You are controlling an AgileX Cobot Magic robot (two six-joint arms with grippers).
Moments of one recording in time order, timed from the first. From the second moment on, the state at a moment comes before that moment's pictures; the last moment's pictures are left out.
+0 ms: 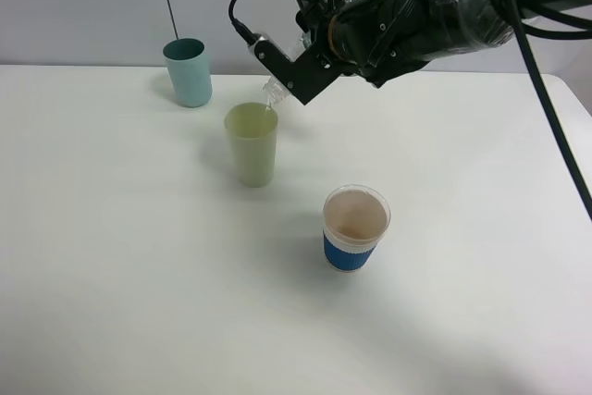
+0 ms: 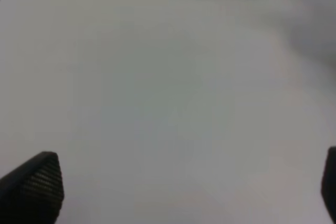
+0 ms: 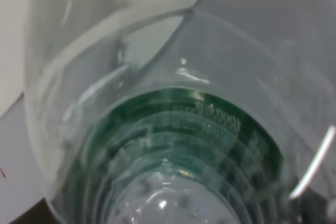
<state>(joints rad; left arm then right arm) 0.00 -0.01 -0.51 0.01 1.06 0.00 0.68 1.95 -1.26 -1.72 0.47 -0.33</state>
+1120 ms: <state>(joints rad) 0.00 -0.01 -0.51 0.01 1.06 0.00 0.71 1.95 -1.26 -1.73 0.44 -0.34</state>
